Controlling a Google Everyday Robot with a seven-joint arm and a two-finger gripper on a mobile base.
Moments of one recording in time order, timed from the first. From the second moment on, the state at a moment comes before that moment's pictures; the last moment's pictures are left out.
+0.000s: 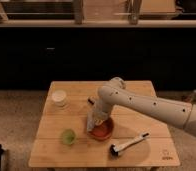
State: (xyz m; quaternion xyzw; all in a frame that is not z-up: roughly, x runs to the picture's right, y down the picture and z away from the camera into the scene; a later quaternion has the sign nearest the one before) arm -0.004 0.171 0.762 -0.26 -0.28 -0.35 0.85
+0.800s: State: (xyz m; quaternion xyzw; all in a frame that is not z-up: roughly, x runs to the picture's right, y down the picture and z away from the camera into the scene) arm 0.031 0.210 0.759 -0.29 -0.27 -0.32 0.86
